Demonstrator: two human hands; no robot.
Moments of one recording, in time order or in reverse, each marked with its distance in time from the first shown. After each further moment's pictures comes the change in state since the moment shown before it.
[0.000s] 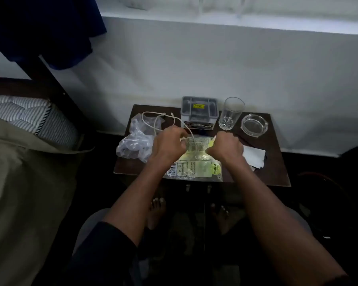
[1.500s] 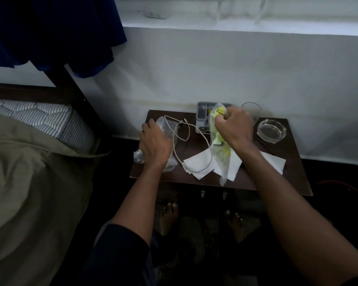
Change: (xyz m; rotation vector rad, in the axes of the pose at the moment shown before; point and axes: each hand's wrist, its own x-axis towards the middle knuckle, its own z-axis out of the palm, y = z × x) left_hand 0.005 -0.048 -0.033 0.005 0.236 -0.509; right_hand 0.020 -0.049 -0.042 0.467 0.434 -0.180
